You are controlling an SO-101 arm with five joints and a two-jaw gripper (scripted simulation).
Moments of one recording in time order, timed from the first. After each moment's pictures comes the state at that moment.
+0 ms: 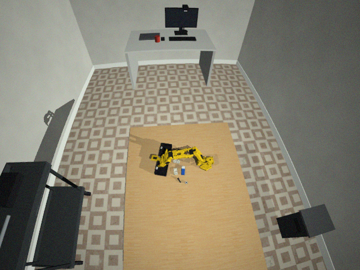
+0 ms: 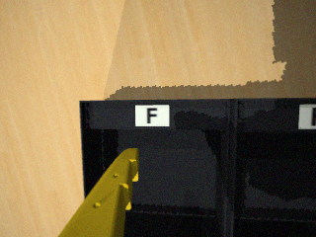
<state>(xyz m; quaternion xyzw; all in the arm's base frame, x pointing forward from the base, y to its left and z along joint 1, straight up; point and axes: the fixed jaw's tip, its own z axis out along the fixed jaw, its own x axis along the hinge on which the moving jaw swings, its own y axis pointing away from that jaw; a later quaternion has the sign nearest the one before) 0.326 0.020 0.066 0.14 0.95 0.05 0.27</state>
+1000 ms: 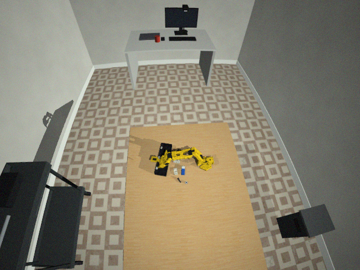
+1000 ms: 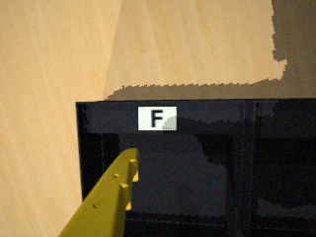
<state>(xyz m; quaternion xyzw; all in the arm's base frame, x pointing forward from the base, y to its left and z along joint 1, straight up) 0.328 0.024 0.055 0.14 0.95 0.05 0.26</state>
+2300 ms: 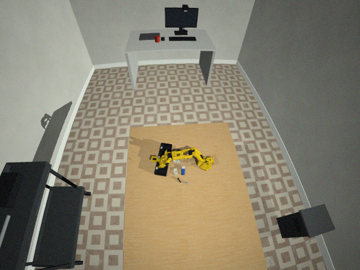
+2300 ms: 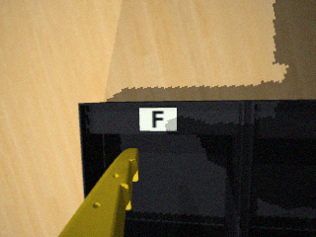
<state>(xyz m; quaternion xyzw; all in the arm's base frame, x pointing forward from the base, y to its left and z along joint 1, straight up) 0.329 0.024 0.057 0.14 0.95 0.05 0.26</state>
